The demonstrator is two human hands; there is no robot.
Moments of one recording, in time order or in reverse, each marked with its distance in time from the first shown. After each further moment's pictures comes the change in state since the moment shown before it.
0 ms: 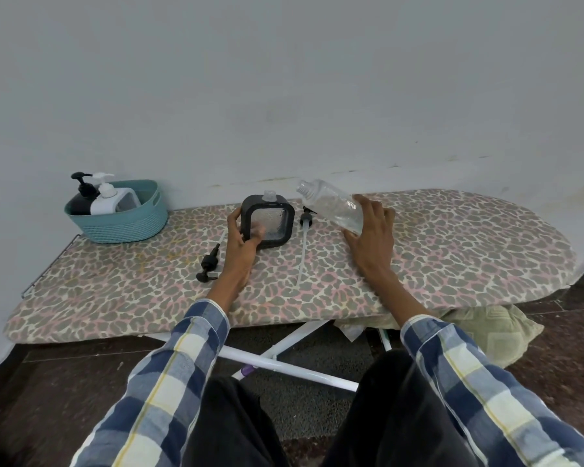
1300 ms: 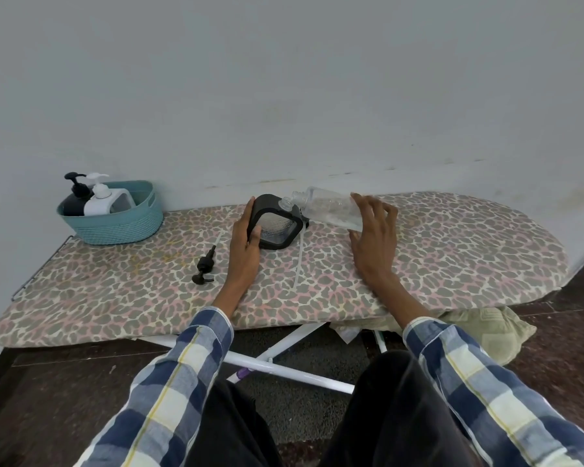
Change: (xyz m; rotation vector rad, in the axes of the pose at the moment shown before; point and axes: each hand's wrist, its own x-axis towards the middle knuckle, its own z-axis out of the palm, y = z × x) left_hand -0.012 0.003 0.009 0.312 -0.036 0.269; right_hand 0.001 0.006 -0.005 -0.172 0.134 -0.133
